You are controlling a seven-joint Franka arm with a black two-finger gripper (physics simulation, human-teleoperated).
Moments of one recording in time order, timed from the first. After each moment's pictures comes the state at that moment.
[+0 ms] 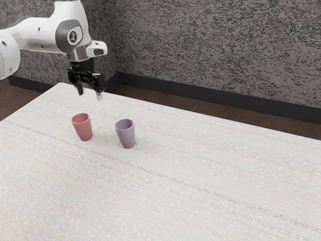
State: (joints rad) arm -0.01 0.33 0.22 -1.47 -0.04 1.77 0.23
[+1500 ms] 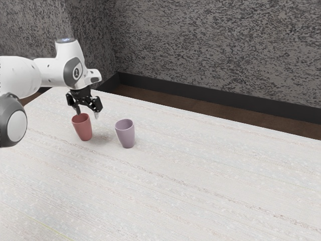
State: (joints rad) arm 0.12 0.62 0.23 -1.40 -0.11 2.06 0.24
